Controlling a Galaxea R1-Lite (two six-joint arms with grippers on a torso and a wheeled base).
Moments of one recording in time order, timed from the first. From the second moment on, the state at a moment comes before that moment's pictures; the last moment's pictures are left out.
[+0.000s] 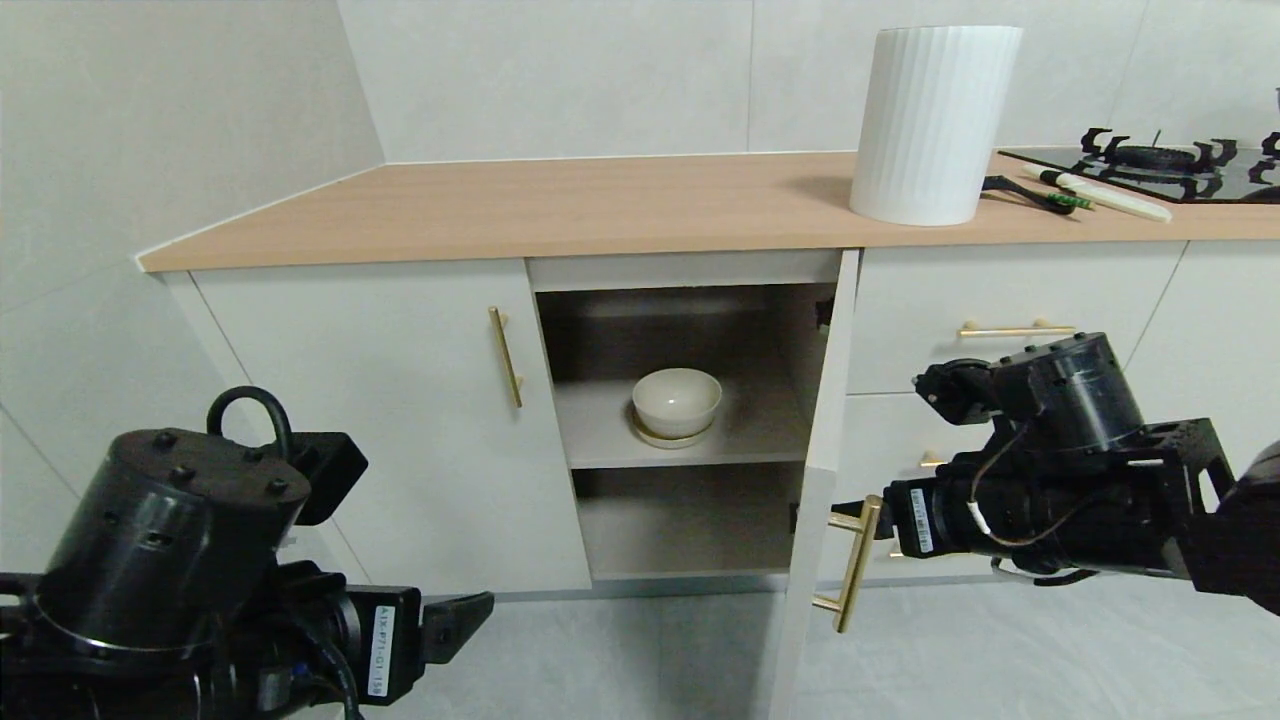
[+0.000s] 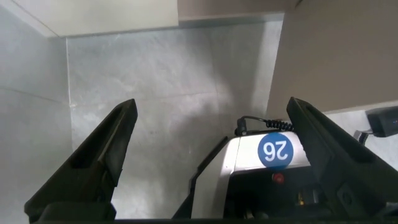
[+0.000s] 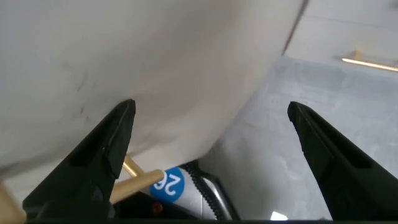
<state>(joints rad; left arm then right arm) -0.68 1.32 -0.69 0.16 0.38 -0.47 0.55 1.68 -0.86 -0.17 -0.02 0.27</state>
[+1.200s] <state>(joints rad) -0.67 1.34 -0.65 0.08 0.40 -0.46 0.56 1.90 -0.91 -0.39 -0.06 0.42</state>
